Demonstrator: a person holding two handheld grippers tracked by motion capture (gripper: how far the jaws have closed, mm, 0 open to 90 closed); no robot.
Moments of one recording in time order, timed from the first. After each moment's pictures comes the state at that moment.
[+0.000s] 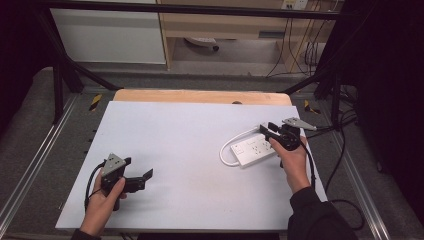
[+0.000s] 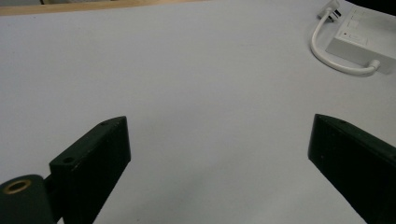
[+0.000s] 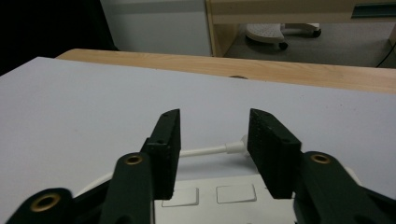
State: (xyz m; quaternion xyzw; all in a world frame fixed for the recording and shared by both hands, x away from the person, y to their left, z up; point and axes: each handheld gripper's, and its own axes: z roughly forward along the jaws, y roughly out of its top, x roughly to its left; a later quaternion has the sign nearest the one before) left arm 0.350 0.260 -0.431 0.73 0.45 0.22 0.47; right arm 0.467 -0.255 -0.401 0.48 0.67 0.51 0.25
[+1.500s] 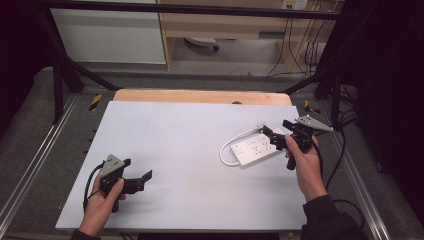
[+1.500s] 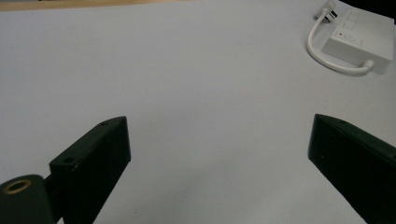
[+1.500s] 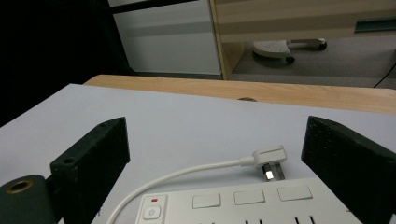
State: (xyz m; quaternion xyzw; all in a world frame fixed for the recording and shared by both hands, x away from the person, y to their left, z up) left arm 0.344 0.262 -0.430 0.73 0.45 0.22 0.47; right arm 0.433 -0.266 -0.361 0.48 0.65 0.54 0.24
